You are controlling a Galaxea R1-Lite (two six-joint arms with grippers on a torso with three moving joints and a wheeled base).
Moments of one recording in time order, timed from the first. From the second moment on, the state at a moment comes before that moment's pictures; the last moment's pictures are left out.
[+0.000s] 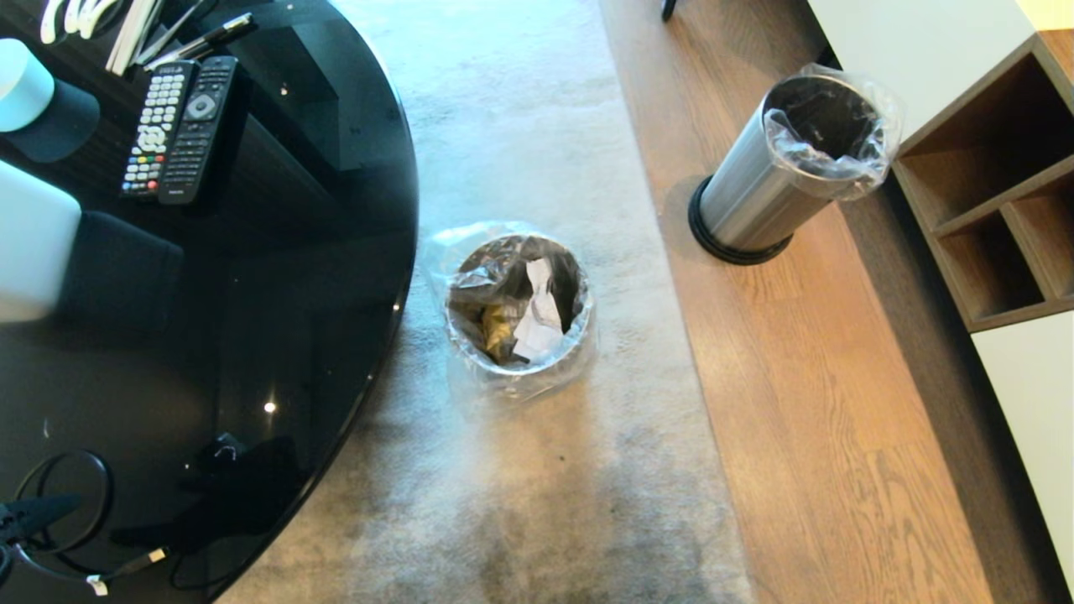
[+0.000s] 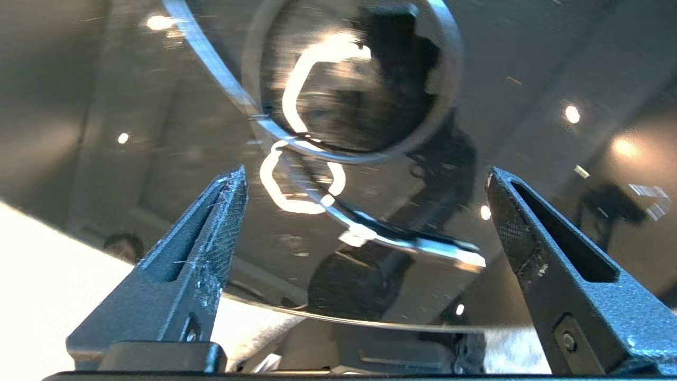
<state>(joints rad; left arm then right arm) 0.82 1.10 -0.44 0.04 -0.42 -0.11 0.01 0.00 -0.03 0.06 -0.02 0.08</state>
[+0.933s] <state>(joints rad) 1.04 1.21 -0.41 0.01 -0.45 -0.27 0.01 0.00 -0.03 0.06 -0.02 0.08</state>
